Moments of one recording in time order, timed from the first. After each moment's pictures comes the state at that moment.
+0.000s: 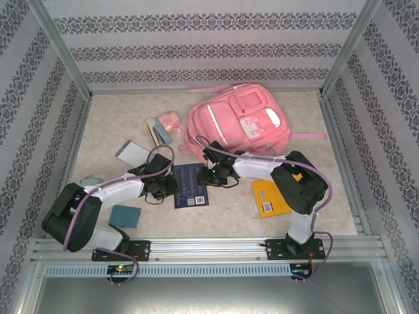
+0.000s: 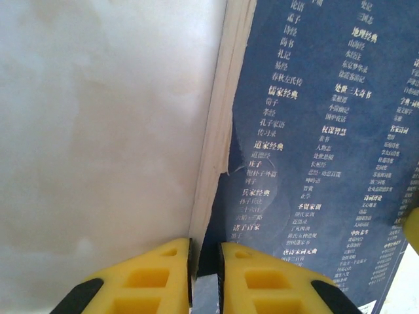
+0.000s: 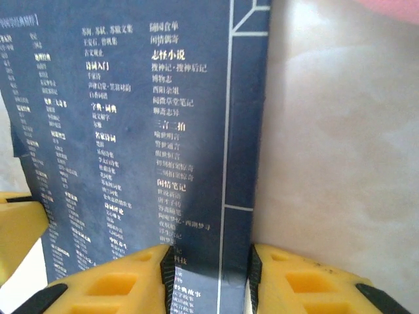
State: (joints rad) left arm -0.50 1.40 0.61 -0.36 0.17 -0.92; right arm 0.76 1.85 1.05 -0.32 -0.35 0.75
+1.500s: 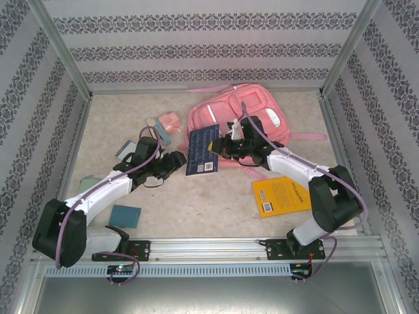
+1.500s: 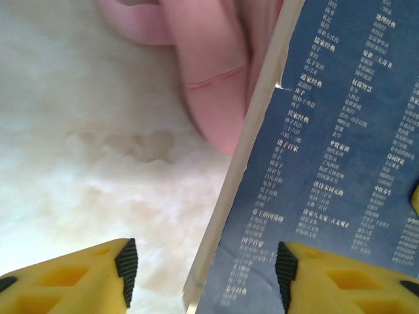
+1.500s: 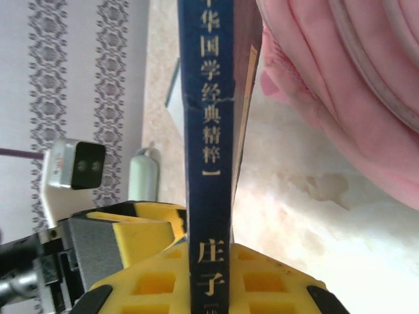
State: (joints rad) left arm -0.38 1.28 0.70 -0.16 0.39 -1.00; right arm 0.47 1.55 0.95 -0.01 -0.69 0.90
